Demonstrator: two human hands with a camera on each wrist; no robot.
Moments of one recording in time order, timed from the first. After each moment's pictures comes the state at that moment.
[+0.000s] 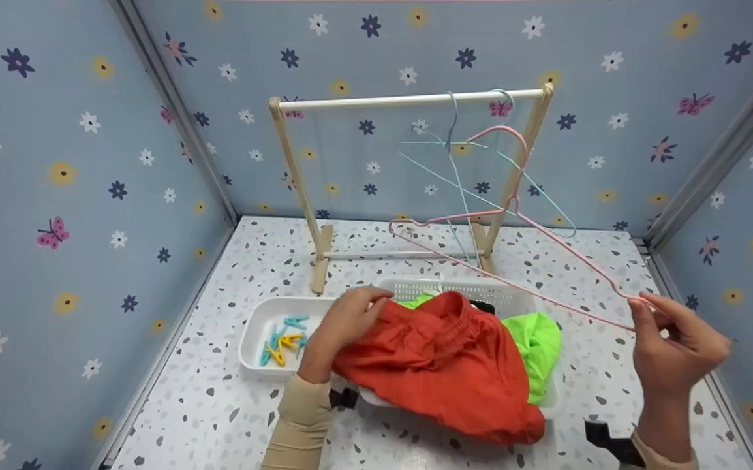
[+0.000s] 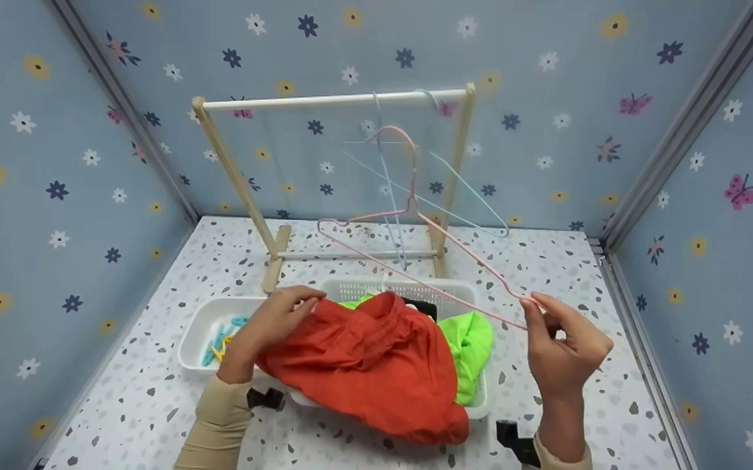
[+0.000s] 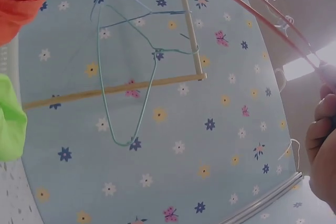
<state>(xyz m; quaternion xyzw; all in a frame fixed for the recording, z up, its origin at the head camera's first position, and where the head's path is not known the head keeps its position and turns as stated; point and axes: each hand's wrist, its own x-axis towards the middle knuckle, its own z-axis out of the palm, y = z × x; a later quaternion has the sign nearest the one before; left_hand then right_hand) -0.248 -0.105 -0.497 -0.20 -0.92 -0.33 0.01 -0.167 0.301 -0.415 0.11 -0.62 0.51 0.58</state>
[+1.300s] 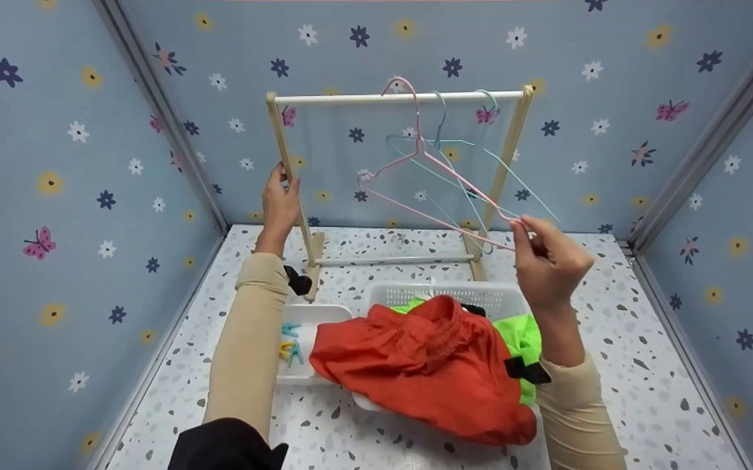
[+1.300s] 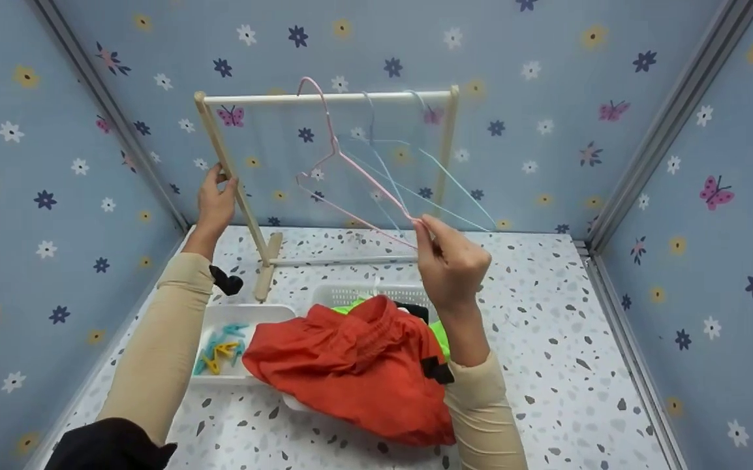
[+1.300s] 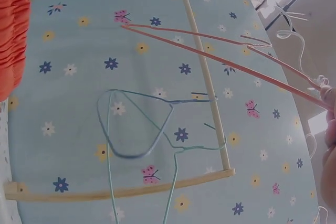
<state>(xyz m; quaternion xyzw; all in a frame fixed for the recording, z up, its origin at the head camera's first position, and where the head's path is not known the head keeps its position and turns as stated) -0.420 -0.210 -0.428 -0.01 -0.84 -0.51 0.21 -0.250 0.195 -0.370 0.19 -0.63 0.40 0.63</state>
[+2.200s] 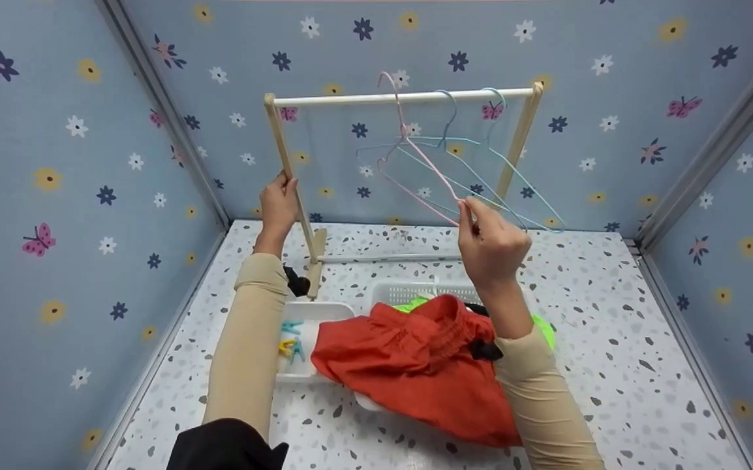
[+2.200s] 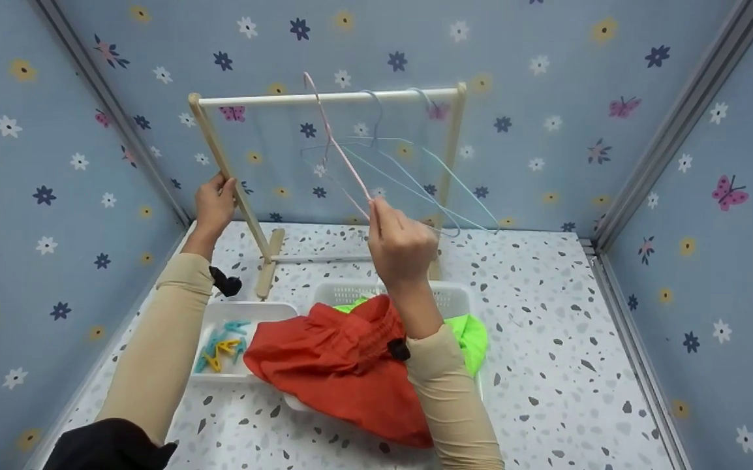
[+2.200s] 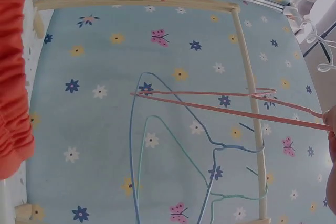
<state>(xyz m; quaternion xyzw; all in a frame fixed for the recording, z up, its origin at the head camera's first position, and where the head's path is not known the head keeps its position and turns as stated) -0.422 -0.217 -0.439 0.01 -0.83 -0.51 0.22 -0.292 0.138 -0.385 0.18 -0.71 0.26 0.63</state>
